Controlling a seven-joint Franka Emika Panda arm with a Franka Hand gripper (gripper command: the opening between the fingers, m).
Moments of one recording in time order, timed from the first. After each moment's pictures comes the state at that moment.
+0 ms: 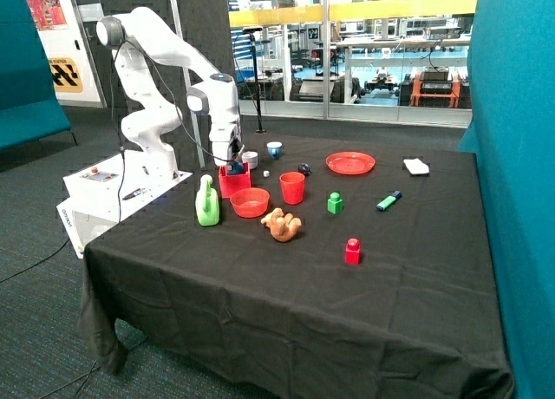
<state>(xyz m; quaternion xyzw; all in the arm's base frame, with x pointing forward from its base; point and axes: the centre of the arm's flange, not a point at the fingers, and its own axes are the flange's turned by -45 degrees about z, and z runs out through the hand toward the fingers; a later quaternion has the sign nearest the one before) 0.413 -0.087 0.352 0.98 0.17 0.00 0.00</state>
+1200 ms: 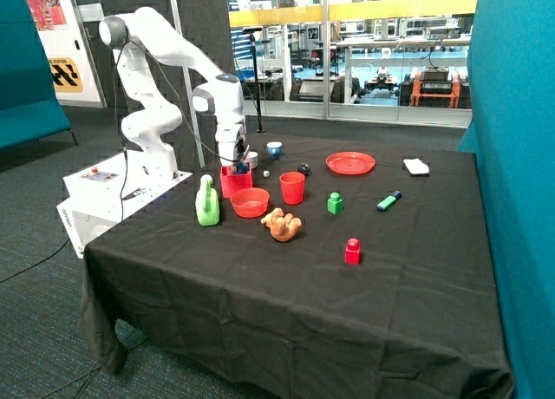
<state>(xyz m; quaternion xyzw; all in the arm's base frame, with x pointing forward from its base) 0.424 -0.077 0.349 0.98 0.18 0.00 0.00</state>
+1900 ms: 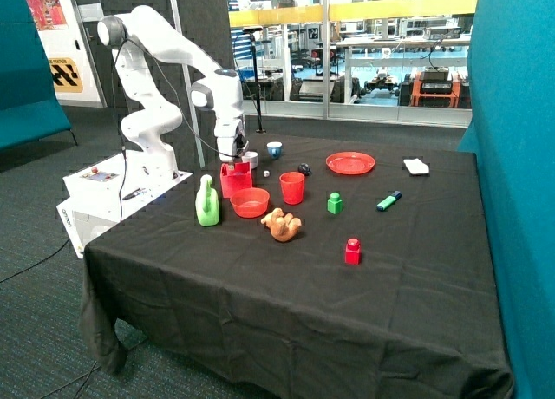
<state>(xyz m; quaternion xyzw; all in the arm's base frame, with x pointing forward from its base) 0.425 -0.079 0.366 0.98 0.18 0.00 0.00</state>
